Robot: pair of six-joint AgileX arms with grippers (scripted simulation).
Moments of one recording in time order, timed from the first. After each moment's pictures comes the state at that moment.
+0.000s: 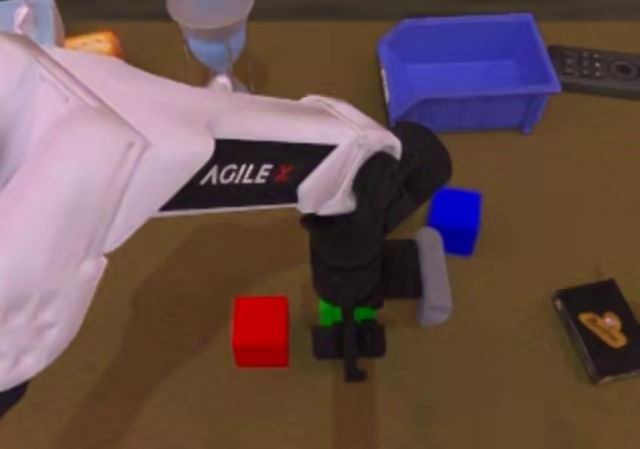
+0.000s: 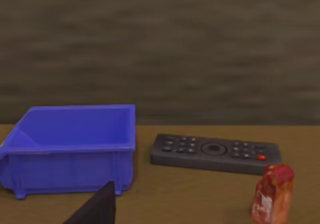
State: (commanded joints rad) left arm -0.82 2.17 1.47 -0.86 0.02 0.75; right arm 0.00 0.00 0.00 0.00 0.00 0.00
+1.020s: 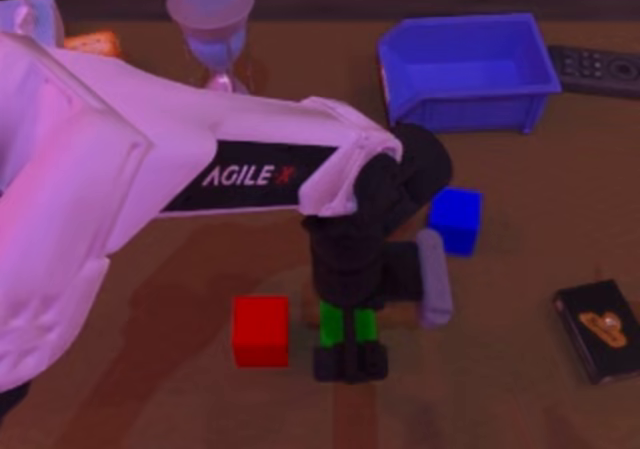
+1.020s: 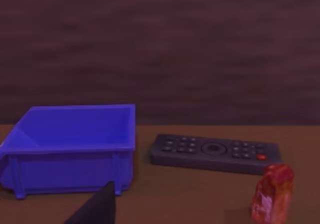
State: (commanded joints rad) left arm -0.82 2.17 1.47 -0.86 0.02 0.75; right arm 0.00 0.00 0.00 0.00 0.00 0.00
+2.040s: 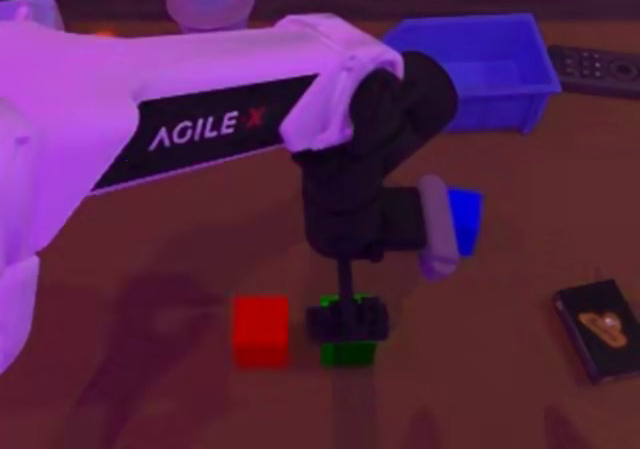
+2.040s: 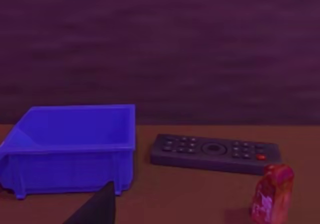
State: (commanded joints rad) left arm -0.80 2.08 1.62 -1.10 0.02 0.75; right arm 0.00 0.00 0.00 0.00 0.00 0.00
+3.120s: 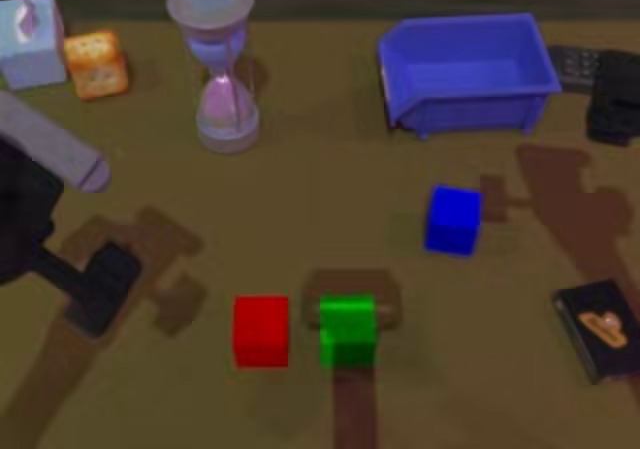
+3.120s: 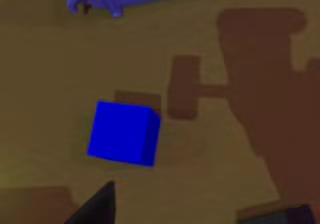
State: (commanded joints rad) left arm -0.31 0.93 0.69 -0.53 -0.01 0.36; right arm 0.24 1.29 1.08 -0.69 0.01 0.35
